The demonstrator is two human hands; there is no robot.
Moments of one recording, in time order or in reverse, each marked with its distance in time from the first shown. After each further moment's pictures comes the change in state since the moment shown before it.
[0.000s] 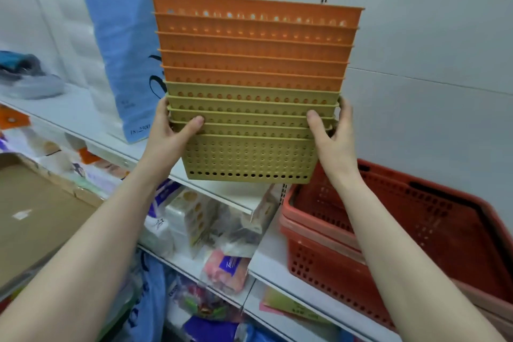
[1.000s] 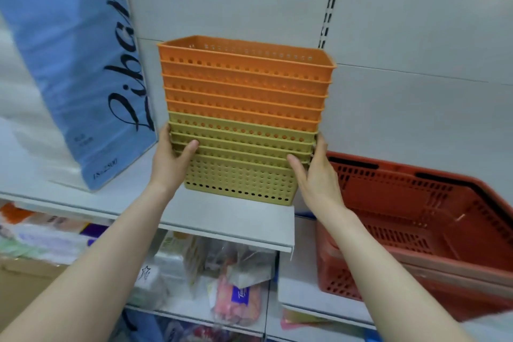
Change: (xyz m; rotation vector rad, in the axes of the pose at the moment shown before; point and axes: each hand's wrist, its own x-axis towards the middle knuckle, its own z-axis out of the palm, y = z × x) left_hand 0.139 -0.147 -0.034 0.105 -0.176 -0.100; right_hand -0.003 0.043 0.117 -0.545 0.007 0.166
